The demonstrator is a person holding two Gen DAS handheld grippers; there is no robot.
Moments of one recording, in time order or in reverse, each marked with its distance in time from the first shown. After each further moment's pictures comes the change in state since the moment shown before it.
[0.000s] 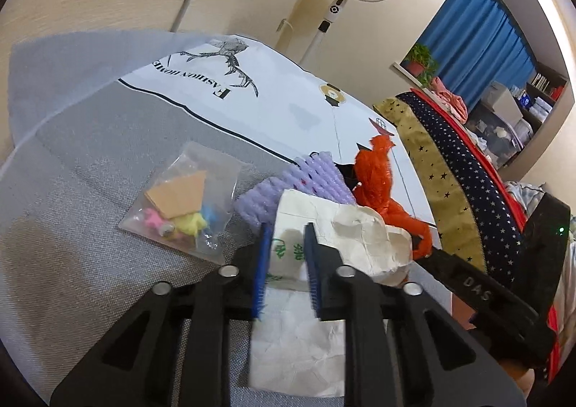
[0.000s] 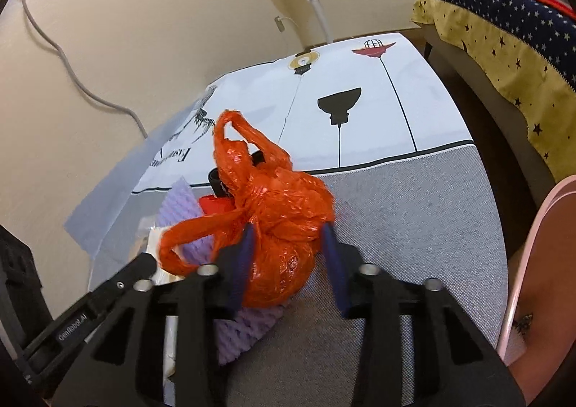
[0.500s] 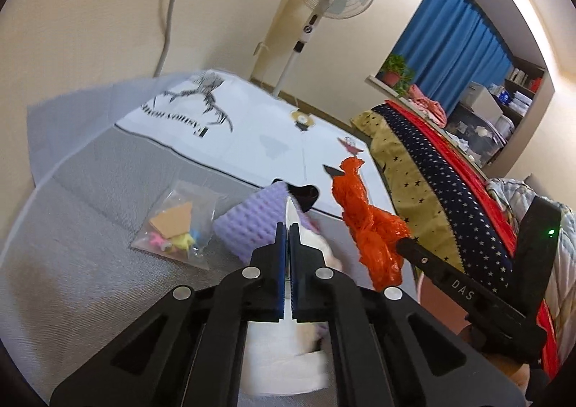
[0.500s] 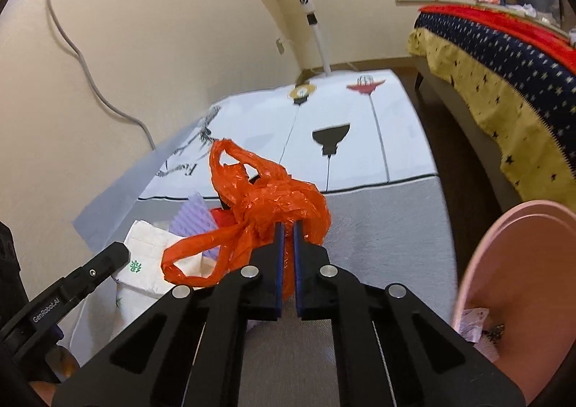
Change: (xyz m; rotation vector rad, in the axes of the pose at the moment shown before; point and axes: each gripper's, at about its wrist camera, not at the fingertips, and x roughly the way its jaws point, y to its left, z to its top) left arm -0.053 -0.026 0.008 0.084 -0.078 -0.050; right arm -0.064 0.010 0.003 -0.062 -0.103 -0.053
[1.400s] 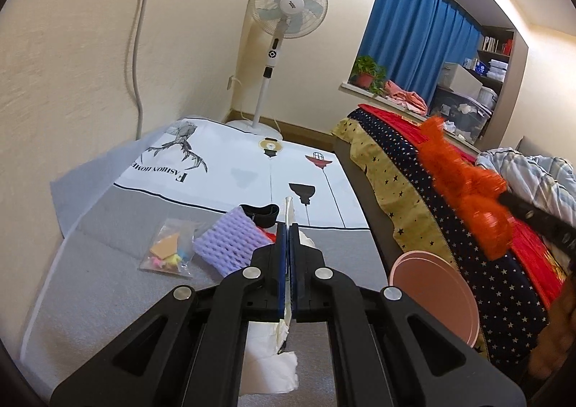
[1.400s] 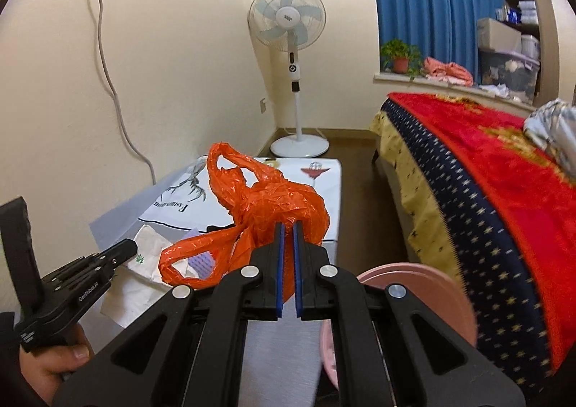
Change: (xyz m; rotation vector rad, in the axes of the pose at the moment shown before) left arm -0.060 -0.062 -0.002 0.190 -0.080 0.017; right arm -0.185 -0.003 0.027 -0.176 -0.196 -0.170
